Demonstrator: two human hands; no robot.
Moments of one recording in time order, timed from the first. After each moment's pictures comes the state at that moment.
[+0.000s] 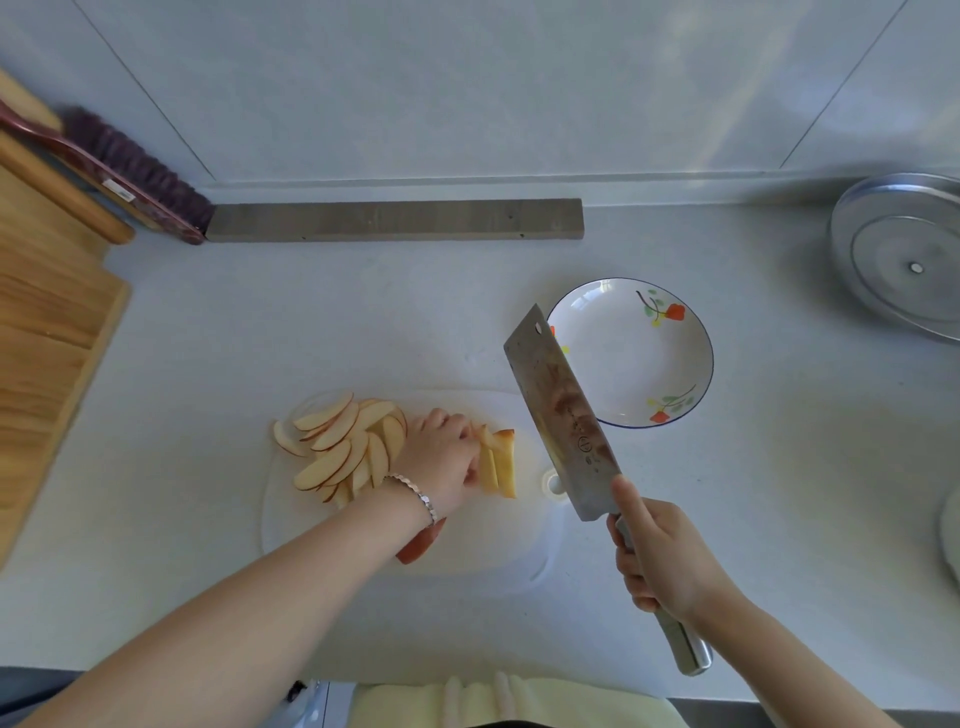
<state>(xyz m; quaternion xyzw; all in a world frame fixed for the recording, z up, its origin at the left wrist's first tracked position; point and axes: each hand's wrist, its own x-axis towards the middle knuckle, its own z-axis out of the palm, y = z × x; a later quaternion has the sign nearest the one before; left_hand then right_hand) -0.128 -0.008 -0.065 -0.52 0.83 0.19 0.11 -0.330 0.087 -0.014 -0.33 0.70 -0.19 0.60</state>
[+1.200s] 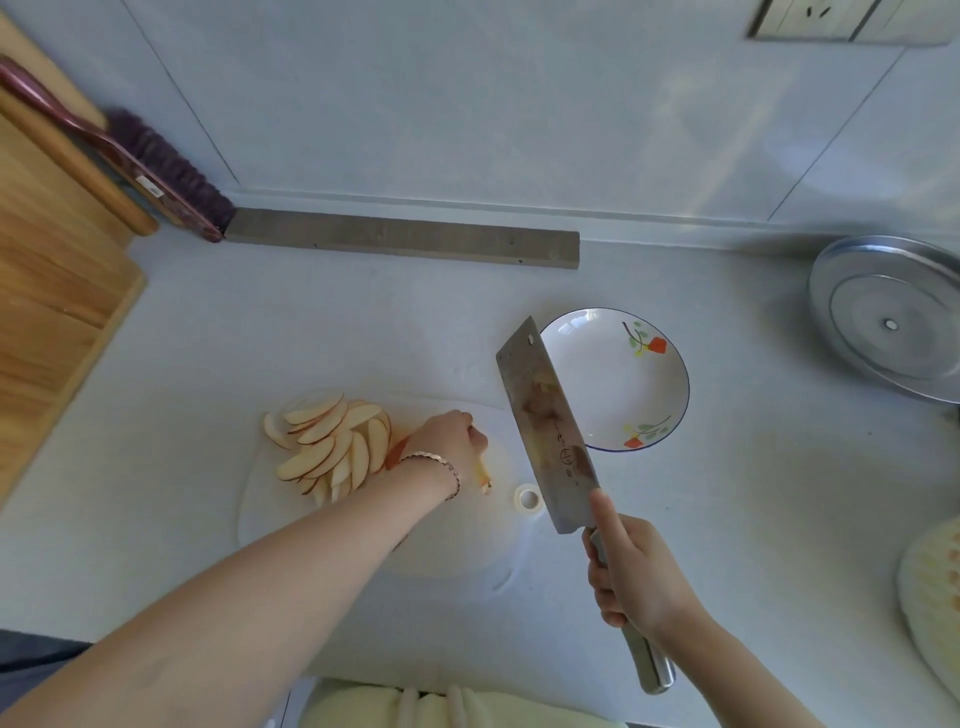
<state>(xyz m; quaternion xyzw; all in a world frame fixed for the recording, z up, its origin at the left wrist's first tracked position) -0.171 -0.026 -0.057 -0.70 0.64 0.32 0.05 -0.341 0.090 -0.006 -0.33 0.69 -0.21 0.61</state>
